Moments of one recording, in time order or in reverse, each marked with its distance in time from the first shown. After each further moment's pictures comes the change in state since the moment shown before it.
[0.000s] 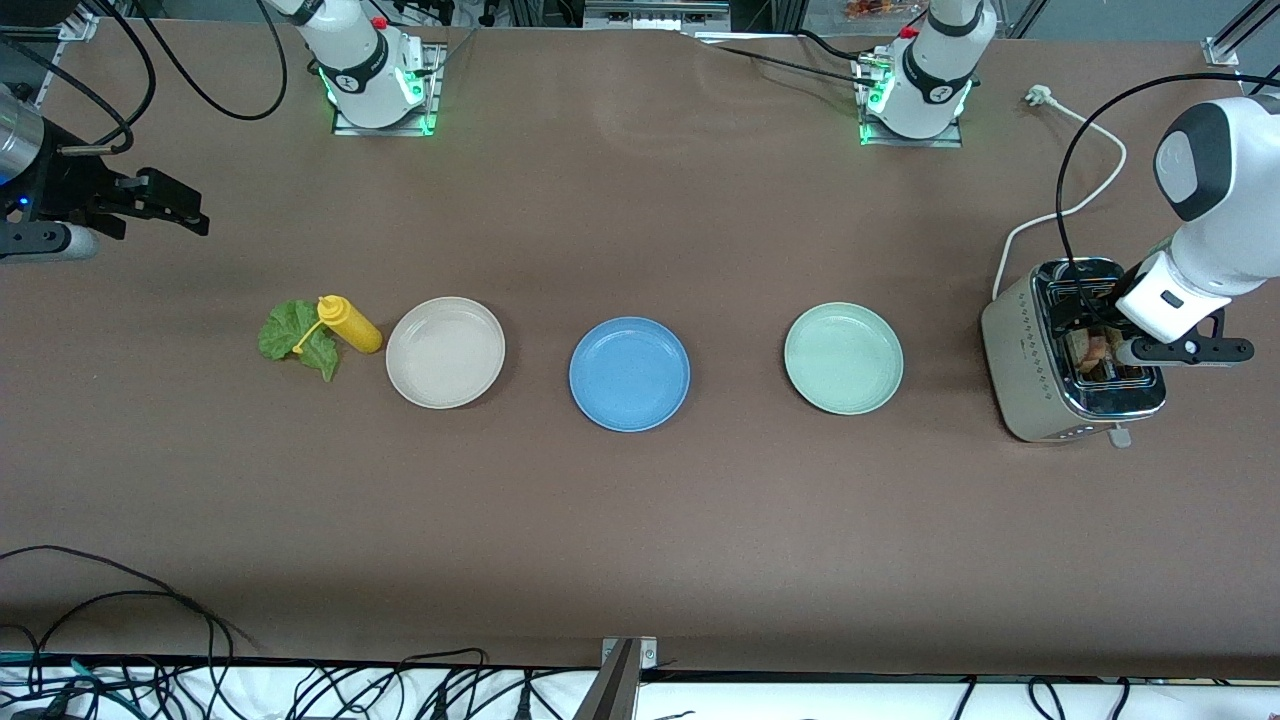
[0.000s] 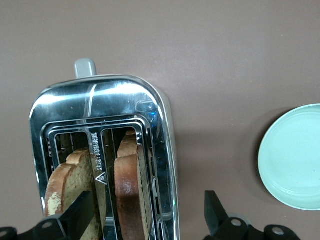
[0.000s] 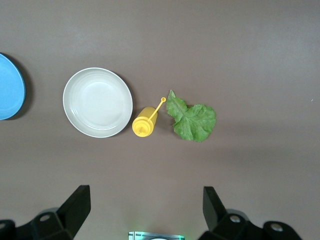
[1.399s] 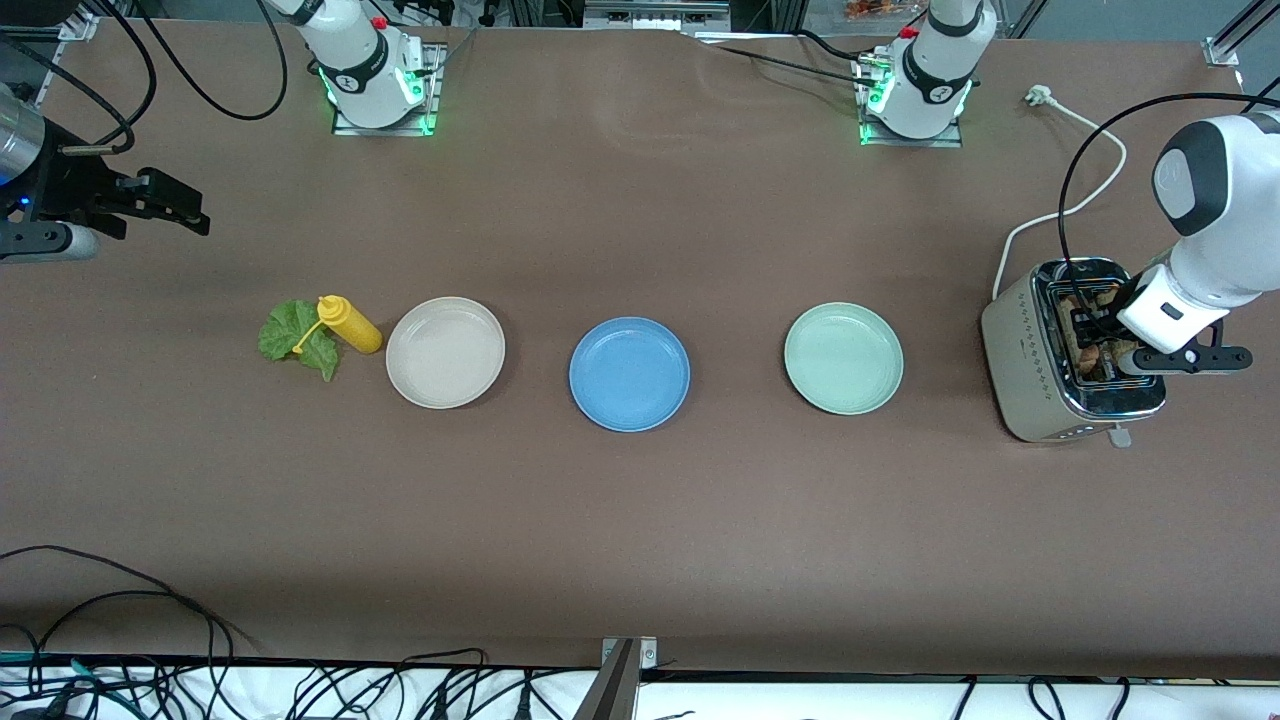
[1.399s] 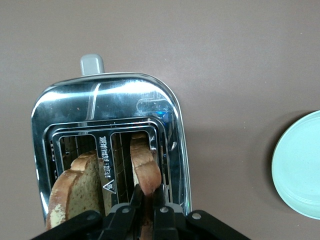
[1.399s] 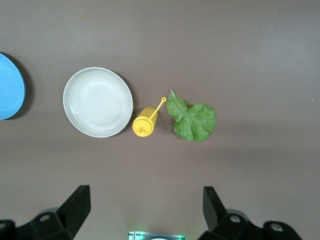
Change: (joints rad) left arm 0.002 0.037 0.021 -0.001 0.003 0.030 0.000; right arm 0.000 0.000 0.001 0.000 0.000 -0.001 0.000
